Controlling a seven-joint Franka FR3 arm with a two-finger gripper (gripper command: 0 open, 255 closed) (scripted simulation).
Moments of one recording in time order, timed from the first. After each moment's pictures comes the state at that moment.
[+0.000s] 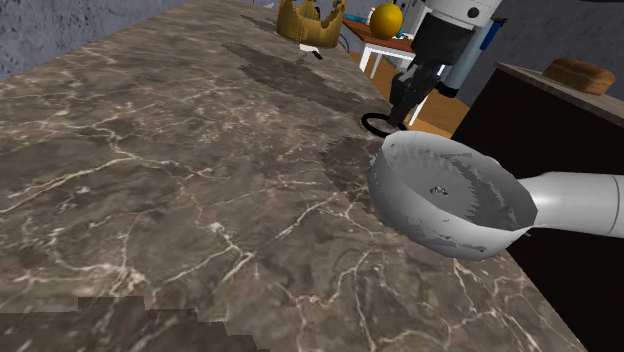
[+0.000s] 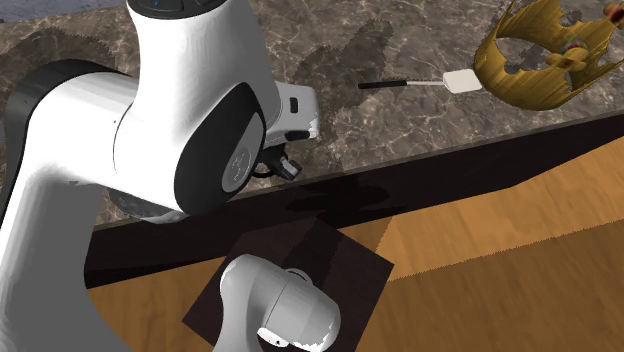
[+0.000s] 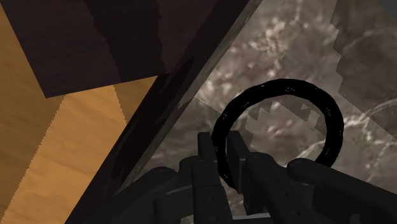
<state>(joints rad) 0.07 -1.09 0.26 -2.41 0.21 1.42 0.40</state>
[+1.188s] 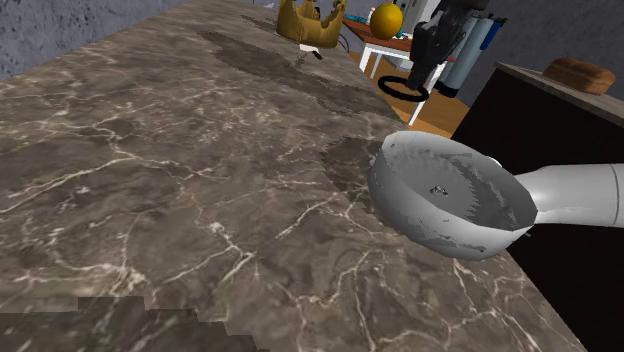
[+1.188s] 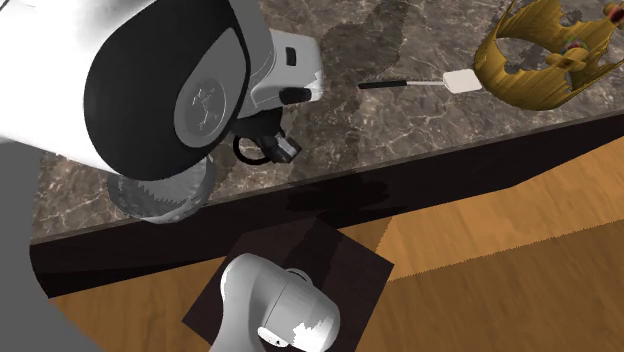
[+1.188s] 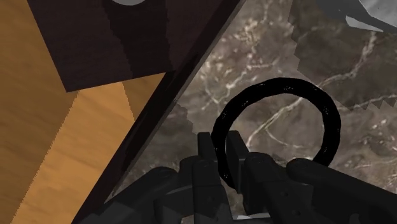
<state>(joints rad) 0.04 -0.97 0.24 -2.16 0.16 1.26 0.41</state>
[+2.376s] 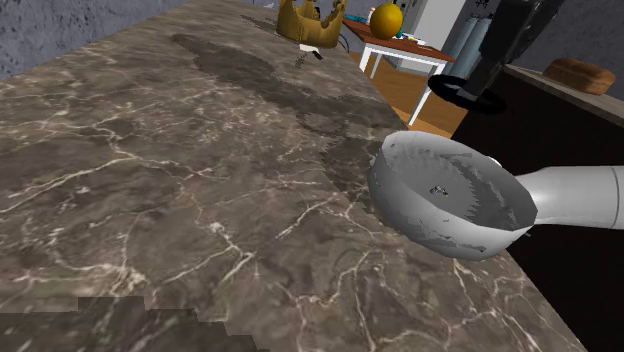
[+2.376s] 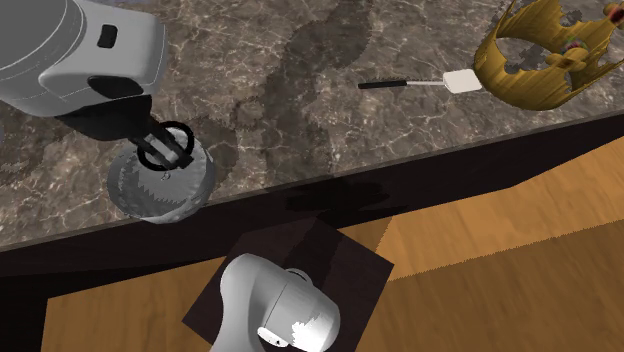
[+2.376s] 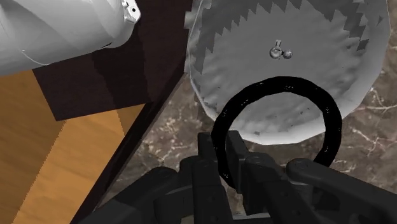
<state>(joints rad) 0.05 -0.99 0.41 -1.94 0.33 1.06 0.63</state>
